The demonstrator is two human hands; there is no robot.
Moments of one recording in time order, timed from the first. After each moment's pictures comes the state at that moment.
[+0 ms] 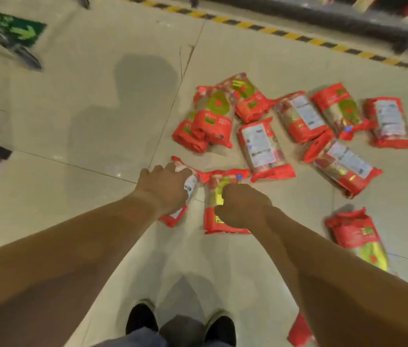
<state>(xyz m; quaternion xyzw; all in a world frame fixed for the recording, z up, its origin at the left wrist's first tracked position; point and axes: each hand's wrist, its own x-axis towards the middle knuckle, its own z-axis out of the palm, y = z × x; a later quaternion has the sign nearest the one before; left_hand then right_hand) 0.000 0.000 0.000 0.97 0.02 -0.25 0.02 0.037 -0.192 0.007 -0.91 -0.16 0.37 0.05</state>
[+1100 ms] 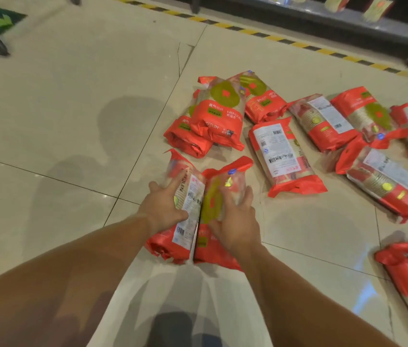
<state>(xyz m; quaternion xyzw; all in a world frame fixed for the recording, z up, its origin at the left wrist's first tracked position) 0.020 0.015 -0.245 0.91 0.18 -0.20 0.31 0.036 -0.173 -0.239 -0.96 -0.07 0.20 0.18</state>
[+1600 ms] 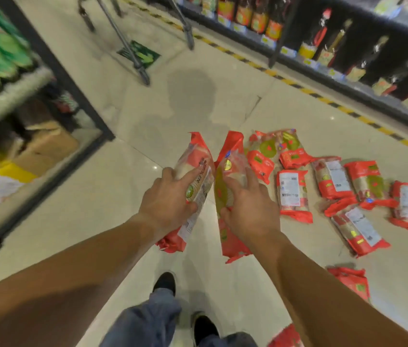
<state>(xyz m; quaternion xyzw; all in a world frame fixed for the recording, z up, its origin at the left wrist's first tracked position) -0.153 0.054 0.254 0.93 0.28 -0.10 0.20 -0.059 -0.106 0.264 -0.93 -0.31 0.17 0.07</state>
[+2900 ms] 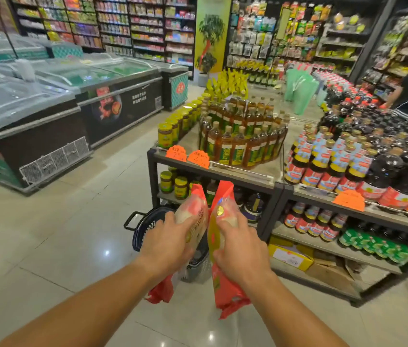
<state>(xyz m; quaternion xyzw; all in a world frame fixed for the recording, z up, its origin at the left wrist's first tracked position) -1.051 -0.005 0.696 0.63 0.76 0.10 0.05 -0.880 0.036 0.722 -0.55 -0.83 0.09 0.06</state>
